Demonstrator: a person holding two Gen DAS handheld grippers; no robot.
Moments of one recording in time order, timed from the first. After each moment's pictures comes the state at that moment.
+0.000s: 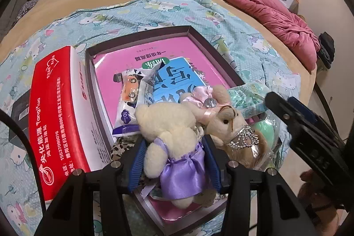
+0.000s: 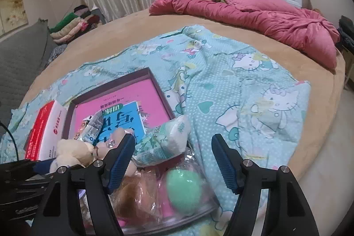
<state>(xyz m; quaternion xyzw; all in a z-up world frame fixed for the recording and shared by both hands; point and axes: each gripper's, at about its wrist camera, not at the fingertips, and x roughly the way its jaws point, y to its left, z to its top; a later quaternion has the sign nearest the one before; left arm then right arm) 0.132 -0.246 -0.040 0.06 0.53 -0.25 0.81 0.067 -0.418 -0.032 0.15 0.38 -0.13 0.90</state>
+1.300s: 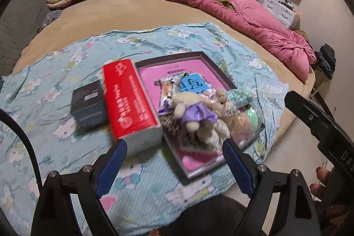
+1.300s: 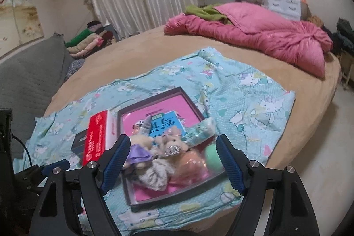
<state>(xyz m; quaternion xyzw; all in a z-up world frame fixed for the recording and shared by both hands) 0.050 -0.156 0.045 0.05 0.47 -0.22 0.86 -0.014 -0.337 0.072 0.16 0.33 -0.11 0.92</state>
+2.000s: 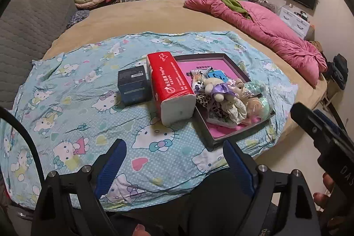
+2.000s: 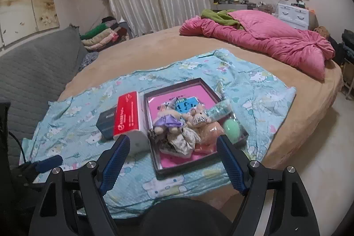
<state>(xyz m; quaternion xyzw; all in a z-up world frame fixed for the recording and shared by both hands) -0.025 -0.089 0.062 0.04 0.44 -0.15 0.88 -0.079 -0.273 0.081 0.13 0.33 -0.08 0.93</state>
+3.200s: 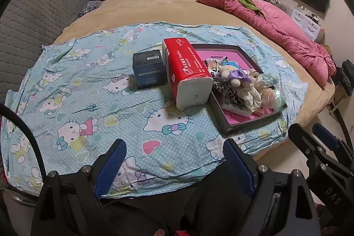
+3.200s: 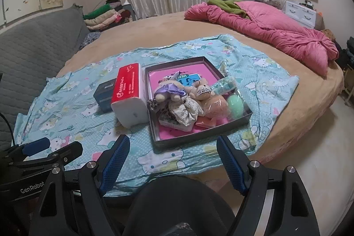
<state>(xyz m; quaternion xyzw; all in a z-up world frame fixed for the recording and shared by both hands) -0.036 -0.069 0.039 0.03 0.46 -0.12 0.88 -0.086 -0.253 0.044 0.10 0.38 -0.07 0.92</state>
